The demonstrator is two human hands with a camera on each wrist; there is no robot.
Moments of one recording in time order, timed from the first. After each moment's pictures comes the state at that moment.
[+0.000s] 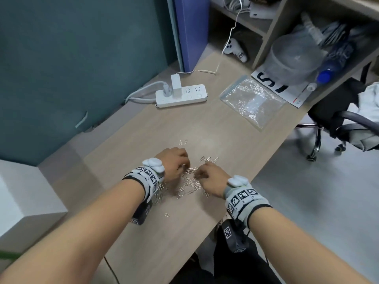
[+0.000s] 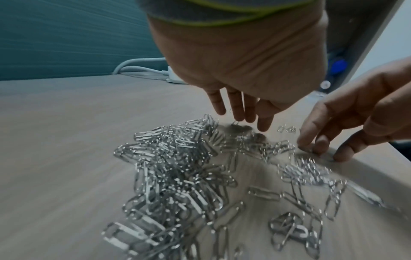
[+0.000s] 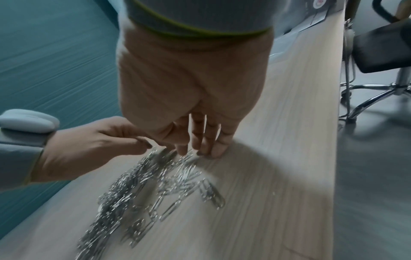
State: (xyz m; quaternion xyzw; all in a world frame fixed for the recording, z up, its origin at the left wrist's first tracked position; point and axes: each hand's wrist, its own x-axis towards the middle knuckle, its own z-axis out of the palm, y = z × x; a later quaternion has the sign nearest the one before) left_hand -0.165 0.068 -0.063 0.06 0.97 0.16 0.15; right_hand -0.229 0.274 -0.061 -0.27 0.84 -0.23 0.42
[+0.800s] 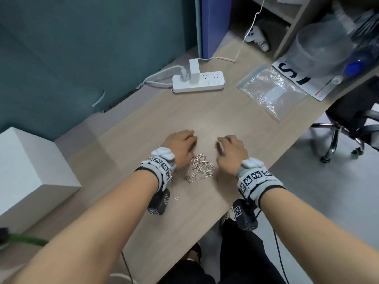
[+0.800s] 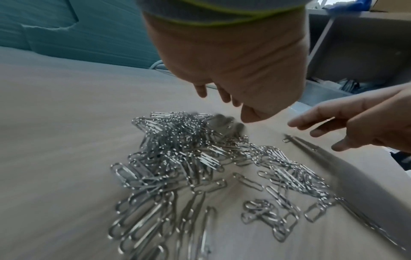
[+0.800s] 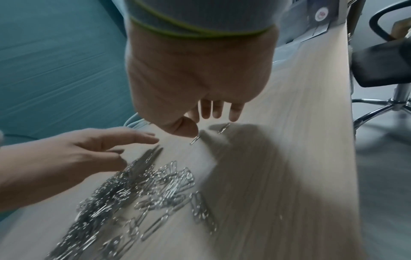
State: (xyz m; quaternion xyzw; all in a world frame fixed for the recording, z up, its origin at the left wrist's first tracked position) left_hand -0.136 0.072 -0.075 -0.09 0.98 0.17 0.09; right_hand -0.247 0.270 -0.068 -0.28 0.91 -0.15 0.27
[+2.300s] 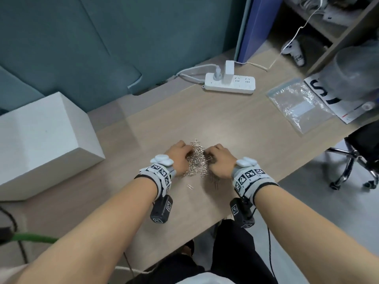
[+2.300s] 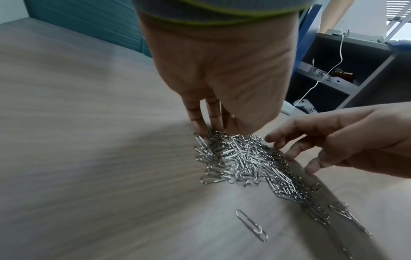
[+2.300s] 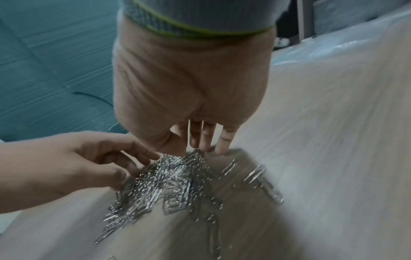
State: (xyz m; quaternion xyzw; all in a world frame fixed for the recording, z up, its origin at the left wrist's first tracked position) left_hand -0.047 0.070 -0.080 -0.28 0.91 0.29 0.11; right_hand -0.193 0.217 -0.066 -0.40 0.82 -0.13 0.39
